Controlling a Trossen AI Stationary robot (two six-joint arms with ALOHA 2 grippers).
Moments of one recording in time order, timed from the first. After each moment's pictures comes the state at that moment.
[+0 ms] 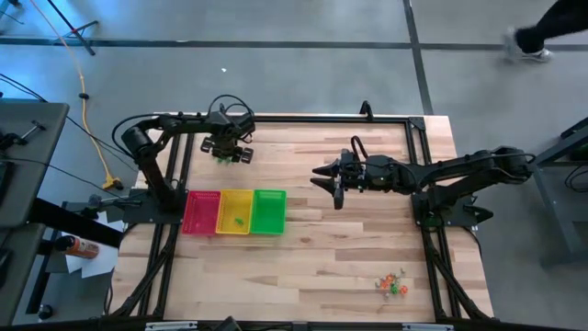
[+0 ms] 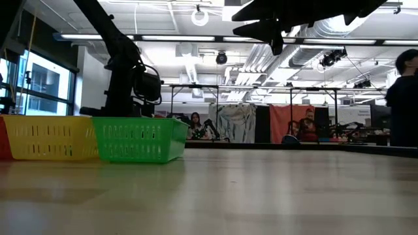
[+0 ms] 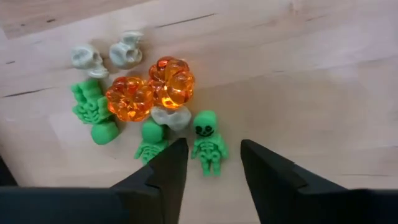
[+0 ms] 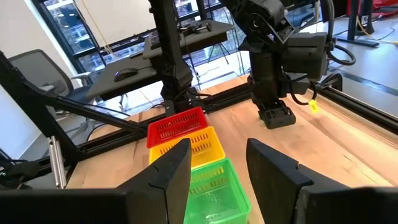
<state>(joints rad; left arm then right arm) 0.72 1.77 0.99 -0.85 -0.11 -0.63 0.02 1.26 0.72 0.40 0.16 0.31</state>
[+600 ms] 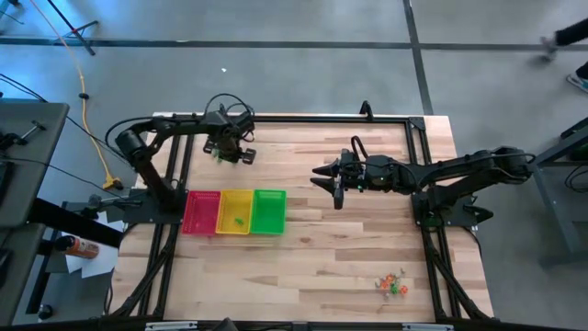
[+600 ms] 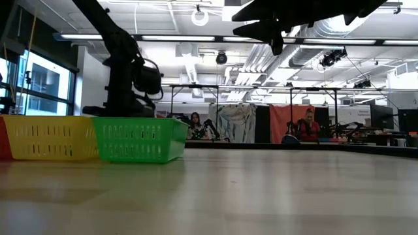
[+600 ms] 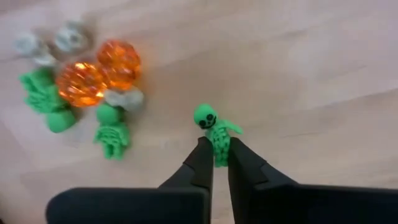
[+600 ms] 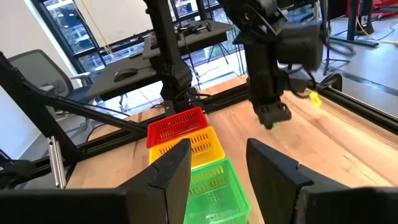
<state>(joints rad) 0.72 1.69 0.98 -0.85 -0.01 -0.57 0.02 1.26 0.72 0.40 0.16 0.31</state>
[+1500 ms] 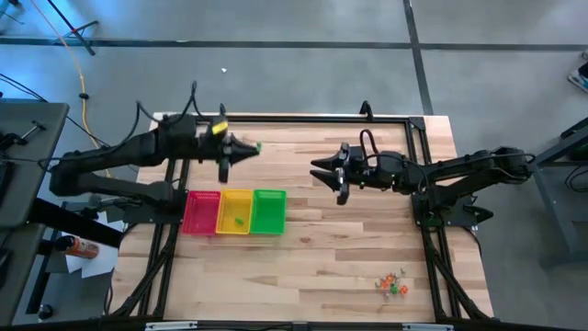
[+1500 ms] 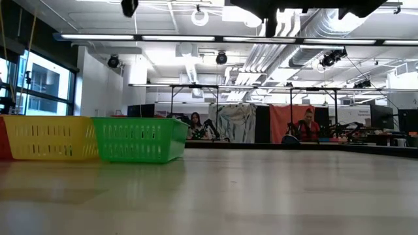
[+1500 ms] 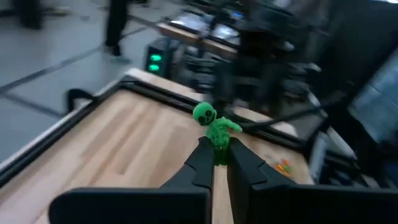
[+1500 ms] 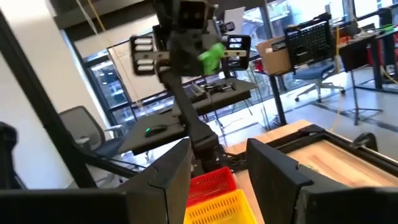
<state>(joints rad) 0.18 0.93 0.99 -0.27 0.09 -0.25 0.02 1.26 0.72 0.67 0.12 0.31</state>
